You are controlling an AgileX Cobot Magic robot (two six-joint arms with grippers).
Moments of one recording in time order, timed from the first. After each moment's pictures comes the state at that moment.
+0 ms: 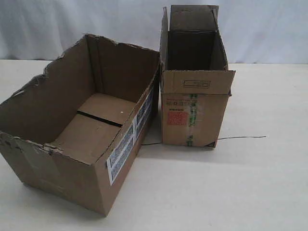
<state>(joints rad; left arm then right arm) 0.06 0.00 0.00 0.12 0.07 -0.29 0.11 0.00 0.00 -0.01 0.13 0.00</state>
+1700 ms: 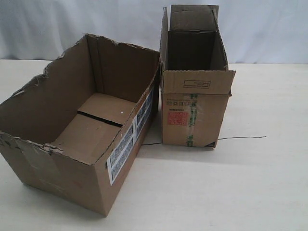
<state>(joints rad) -0.06 0.89 -1.01 -0.06 1.20 0.23 0.11 0.00 0.00 -0.01 0.13 0.00</state>
